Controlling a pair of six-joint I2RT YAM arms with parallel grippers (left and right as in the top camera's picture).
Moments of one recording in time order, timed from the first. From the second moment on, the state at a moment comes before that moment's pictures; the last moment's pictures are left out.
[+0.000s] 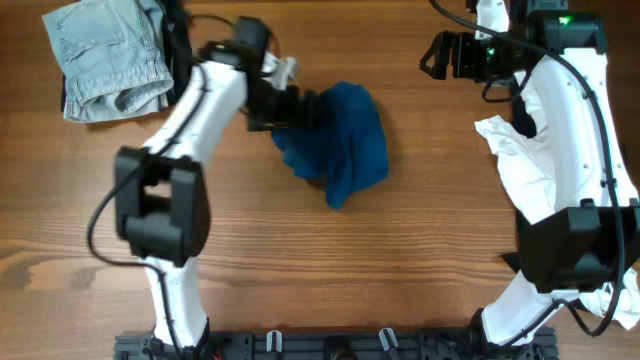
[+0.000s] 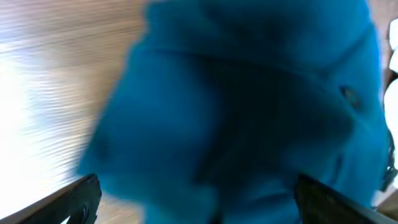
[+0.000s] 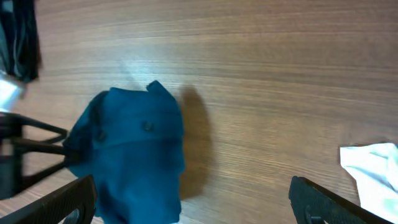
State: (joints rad) left arm -0.27 2.12 1.74 -1.00 0.45 -0.18; right arm 0.00 1.90 1.91 -1.15 -0.35 0.04
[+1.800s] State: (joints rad) left arm 0.42 2.21 1.72 0.25 0.33 -1.10; right arm -0.05 1.90 1.91 -1.21 -0.25 0.09
